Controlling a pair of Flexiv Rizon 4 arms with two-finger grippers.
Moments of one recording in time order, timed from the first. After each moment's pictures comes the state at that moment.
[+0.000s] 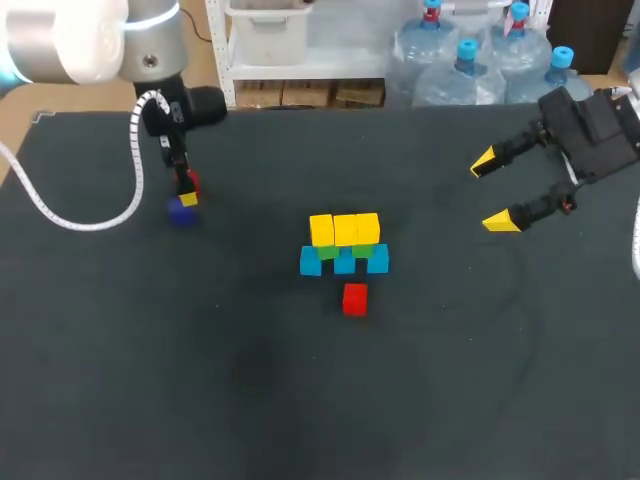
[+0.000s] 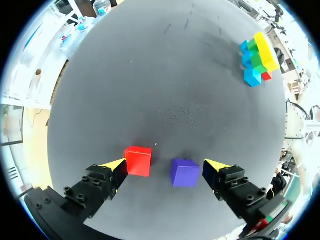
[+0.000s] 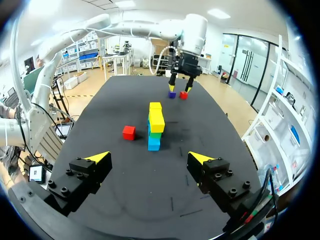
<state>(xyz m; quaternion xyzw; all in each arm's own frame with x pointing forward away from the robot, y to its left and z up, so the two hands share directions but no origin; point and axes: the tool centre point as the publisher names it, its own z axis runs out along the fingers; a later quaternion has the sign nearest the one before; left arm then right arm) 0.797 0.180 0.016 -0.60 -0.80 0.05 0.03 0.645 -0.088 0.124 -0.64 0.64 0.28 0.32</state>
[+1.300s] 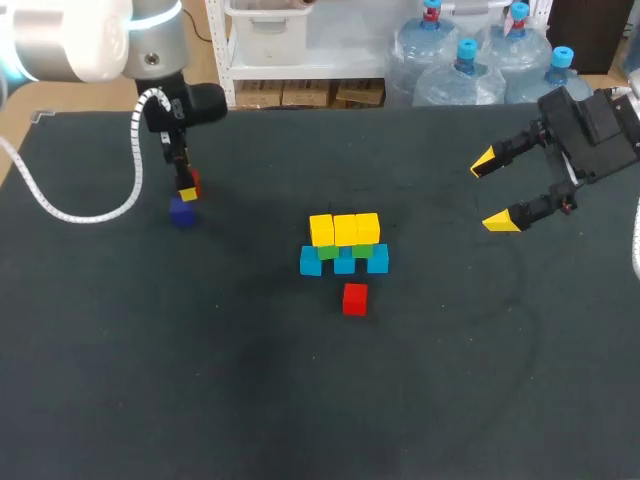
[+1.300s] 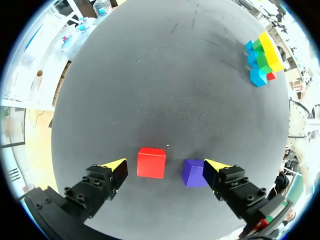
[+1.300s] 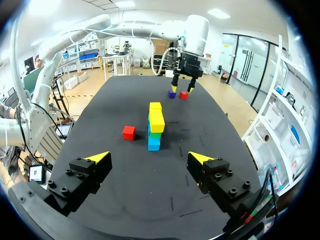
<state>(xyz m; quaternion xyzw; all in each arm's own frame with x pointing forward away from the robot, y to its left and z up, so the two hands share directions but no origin) 0.813 0.184 0.014 -0.60 -0.80 0.04 0.03 0.645 -0.088 0.124 -0.64 0.64 0.28 0.32</state>
